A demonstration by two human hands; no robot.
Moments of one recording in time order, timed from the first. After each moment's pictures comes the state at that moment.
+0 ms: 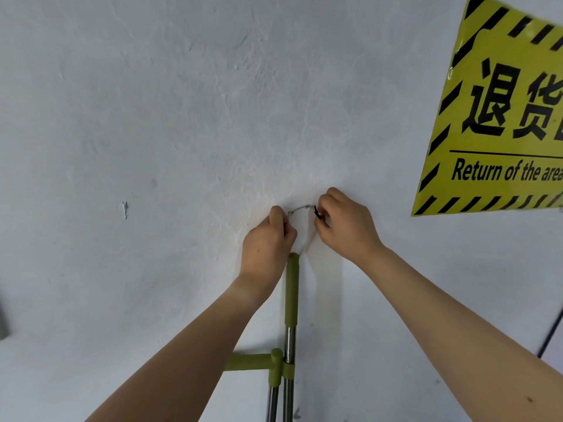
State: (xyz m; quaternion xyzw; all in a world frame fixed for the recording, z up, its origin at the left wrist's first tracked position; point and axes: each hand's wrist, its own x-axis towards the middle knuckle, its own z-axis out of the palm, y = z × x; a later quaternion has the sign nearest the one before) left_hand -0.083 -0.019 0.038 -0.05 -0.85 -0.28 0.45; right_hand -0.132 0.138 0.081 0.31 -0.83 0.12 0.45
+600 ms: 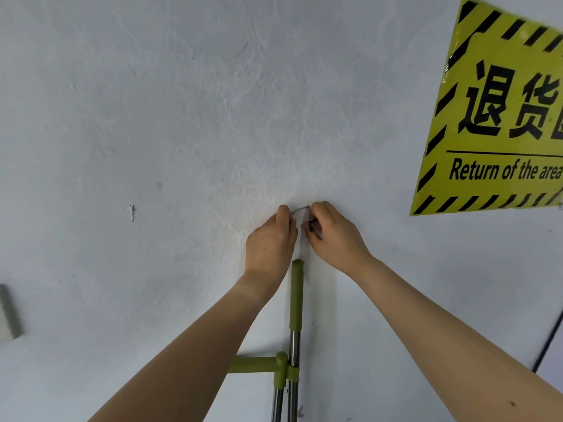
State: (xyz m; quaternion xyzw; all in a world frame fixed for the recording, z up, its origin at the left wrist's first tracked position) left_hand -0.081 -0.015 0.042 -0.04 -0.86 -0.21 0.47; right_hand -0.131 0.126 0.056 0.33 -0.83 0.19 0.40
